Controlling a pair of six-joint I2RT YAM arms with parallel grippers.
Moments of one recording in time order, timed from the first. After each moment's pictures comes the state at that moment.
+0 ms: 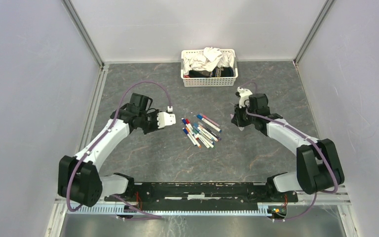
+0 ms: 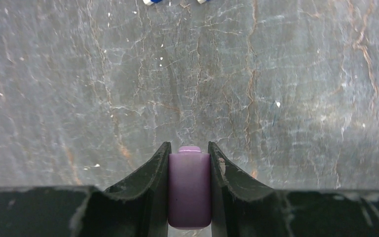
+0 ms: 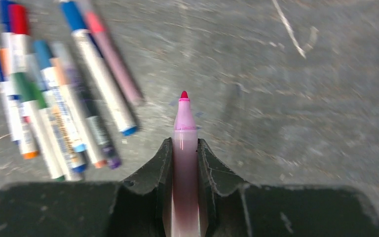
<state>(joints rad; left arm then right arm) -0.31 1.24 0.91 -0.71 0.39 1.15 0.30 1.39 0.76 -0.12 -0.27 0.02</state>
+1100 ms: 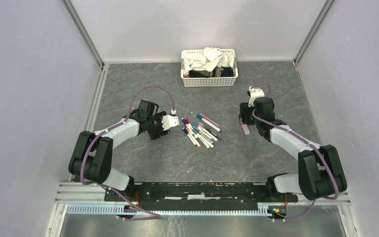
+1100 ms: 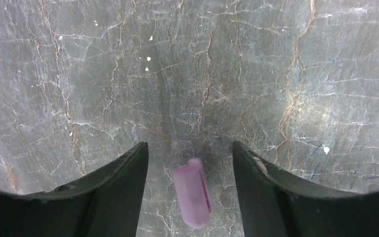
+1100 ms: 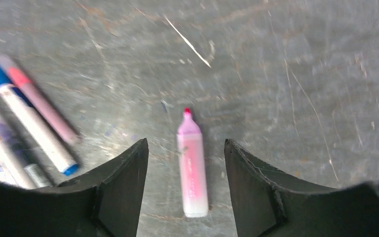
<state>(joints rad) -0.31 1.49 0.73 -0.29 0.32 1.02 0.23 1.34 0.61 0.07 0.00 0.08</state>
